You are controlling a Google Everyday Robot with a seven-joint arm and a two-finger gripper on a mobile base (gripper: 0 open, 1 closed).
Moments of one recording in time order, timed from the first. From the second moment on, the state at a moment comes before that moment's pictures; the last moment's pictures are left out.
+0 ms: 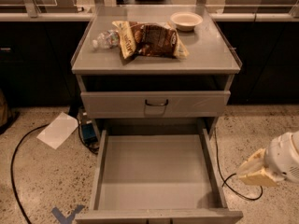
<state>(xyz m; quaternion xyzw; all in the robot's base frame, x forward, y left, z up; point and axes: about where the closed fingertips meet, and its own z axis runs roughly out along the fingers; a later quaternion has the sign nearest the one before) 0.367 -0.245 0.746 -0.52 0.82 0.17 0.17</state>
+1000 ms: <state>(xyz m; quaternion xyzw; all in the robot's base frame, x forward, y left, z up) 0.337 -0.199 0.666 -0.53 0.80 0.22 0.19</state>
